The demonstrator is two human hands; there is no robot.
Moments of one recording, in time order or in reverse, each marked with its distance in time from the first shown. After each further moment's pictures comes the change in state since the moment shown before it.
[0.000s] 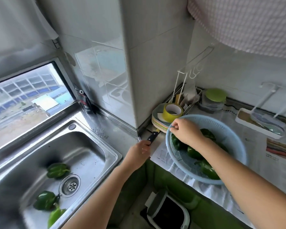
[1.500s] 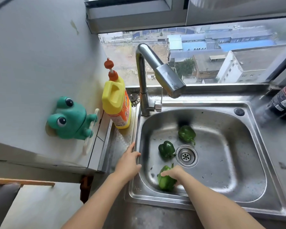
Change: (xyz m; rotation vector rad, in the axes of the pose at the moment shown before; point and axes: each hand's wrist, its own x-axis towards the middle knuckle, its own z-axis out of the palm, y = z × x) left_hand -0.279 -0.340 -0.193 -0.026 0.438 -0.990; right_hand -0.070 -0.372 0.447 -0.021 -1.159 0.056
